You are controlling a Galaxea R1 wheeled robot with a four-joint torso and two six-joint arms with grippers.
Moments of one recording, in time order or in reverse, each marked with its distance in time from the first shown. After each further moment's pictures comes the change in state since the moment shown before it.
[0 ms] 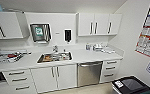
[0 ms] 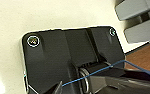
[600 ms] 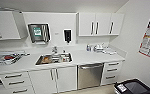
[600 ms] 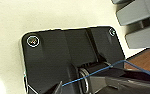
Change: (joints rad) left arm 0.000 0.000 0.000 0.000 0.000 0.000; right arm 0.000 0.000 -0.001 0.000 0.000 0.000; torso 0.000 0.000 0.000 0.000
